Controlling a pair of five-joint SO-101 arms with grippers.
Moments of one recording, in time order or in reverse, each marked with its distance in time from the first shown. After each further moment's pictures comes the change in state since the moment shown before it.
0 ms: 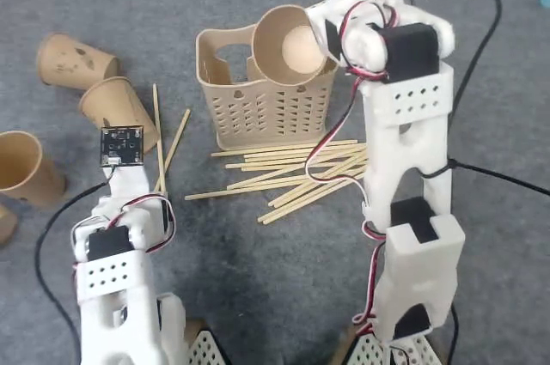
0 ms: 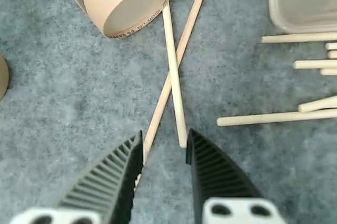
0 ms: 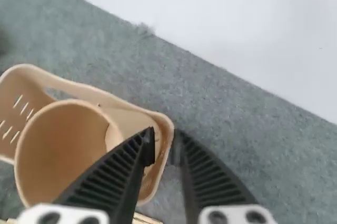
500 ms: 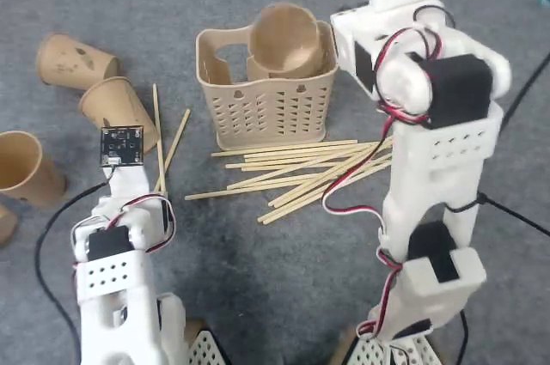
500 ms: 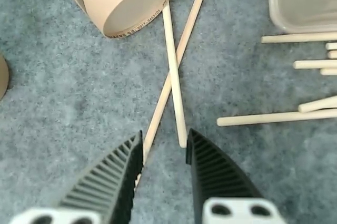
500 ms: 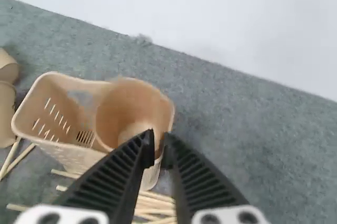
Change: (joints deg) left arm 0.0 0.0 0.0 0.0 0.0; right arm 0.4 -13.8 4.7 8.7 -7.0
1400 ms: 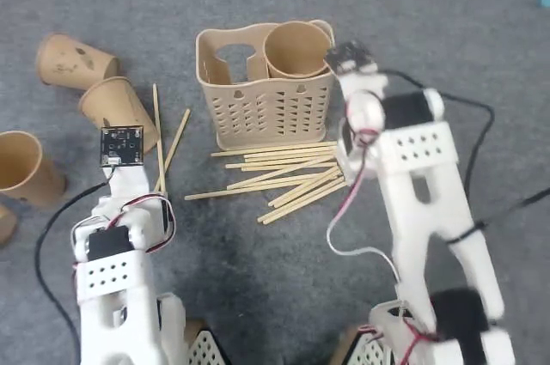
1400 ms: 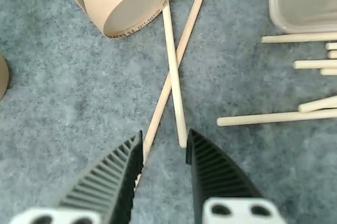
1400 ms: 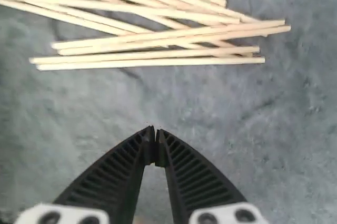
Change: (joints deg) left arm 0.0 0.0 0.0 0.0 0.0; right arm 3.2 -25.6 83.1 -13.4 7.8
